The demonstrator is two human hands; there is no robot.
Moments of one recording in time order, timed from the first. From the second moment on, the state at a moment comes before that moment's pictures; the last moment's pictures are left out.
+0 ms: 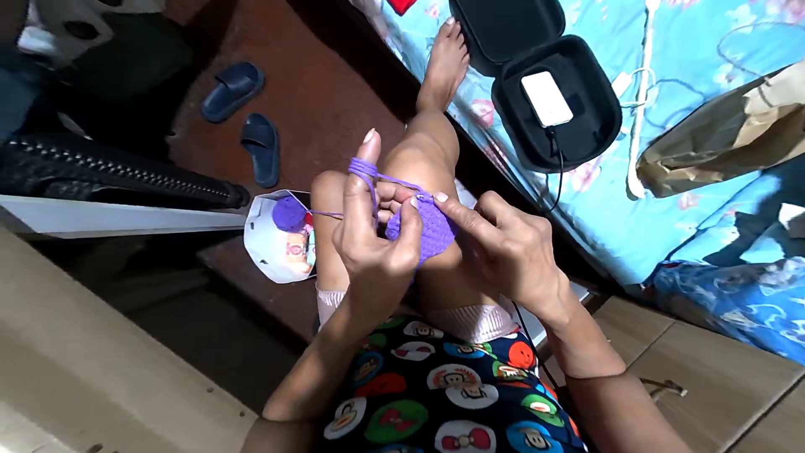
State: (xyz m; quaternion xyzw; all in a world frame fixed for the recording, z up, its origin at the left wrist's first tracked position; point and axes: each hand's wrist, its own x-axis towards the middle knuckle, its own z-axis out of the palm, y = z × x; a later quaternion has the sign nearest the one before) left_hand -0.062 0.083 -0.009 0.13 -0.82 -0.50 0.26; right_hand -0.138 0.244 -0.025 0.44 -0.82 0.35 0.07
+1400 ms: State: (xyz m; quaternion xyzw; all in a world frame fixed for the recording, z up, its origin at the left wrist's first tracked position) left_hand -0.054 0.075 -0.001 0.16 -0.71 -0.66 0.20; right_hand -0.125 0.223 -0.037 0.41 -0.77 0.49 0.08
